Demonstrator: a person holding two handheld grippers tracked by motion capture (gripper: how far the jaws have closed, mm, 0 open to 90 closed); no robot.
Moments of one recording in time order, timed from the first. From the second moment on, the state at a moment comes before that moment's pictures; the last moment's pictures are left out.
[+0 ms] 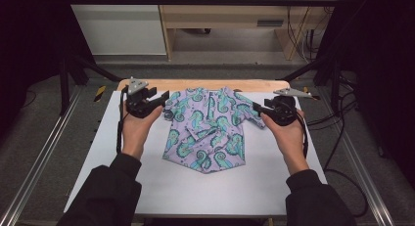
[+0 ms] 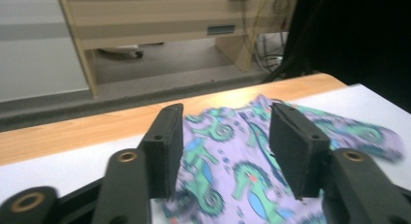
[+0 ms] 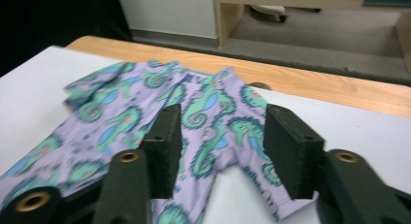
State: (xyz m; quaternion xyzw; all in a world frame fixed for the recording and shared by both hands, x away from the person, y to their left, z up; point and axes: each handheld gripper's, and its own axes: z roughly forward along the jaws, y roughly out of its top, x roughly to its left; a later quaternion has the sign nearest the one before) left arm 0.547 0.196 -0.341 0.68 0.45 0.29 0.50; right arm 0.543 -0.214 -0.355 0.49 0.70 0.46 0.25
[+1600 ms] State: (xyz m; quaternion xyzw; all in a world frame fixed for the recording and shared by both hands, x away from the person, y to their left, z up) left arm 0.437 0.242 -0.428 0.67 0.41 0.29 0.54; right arm 0.515 -0.148 -0.447 0.43 0.77 0.43 0.17
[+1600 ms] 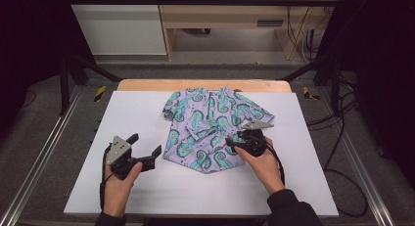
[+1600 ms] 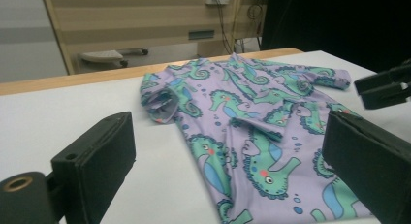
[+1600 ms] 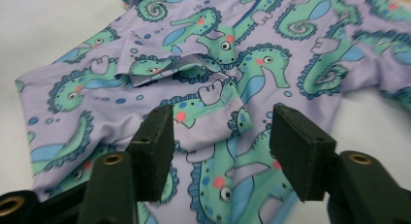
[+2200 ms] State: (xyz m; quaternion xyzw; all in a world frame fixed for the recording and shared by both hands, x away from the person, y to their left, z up) left arm 0.436 0.257 -0.429 0.67 0.43 0.28 0.54; right arm 0.530 -0.116 -0.462 0.43 0.78 0.43 0.14
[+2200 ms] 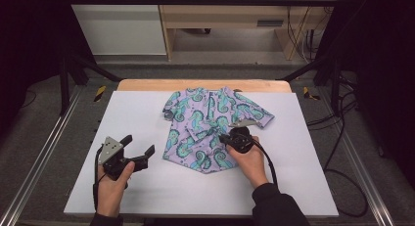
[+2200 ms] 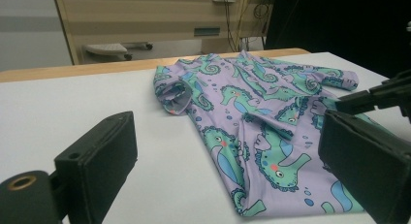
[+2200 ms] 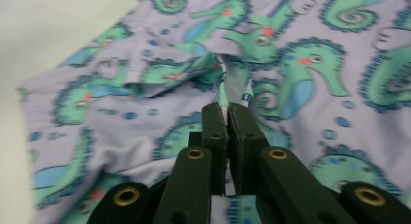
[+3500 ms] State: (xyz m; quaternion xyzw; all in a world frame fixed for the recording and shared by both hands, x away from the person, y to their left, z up) left arm 0.436 0.203 -0.451 0.77 0.37 0.20 0.48; right arm 0.383 -0.043 -0.482 0.25 0.87 0.43 0.06
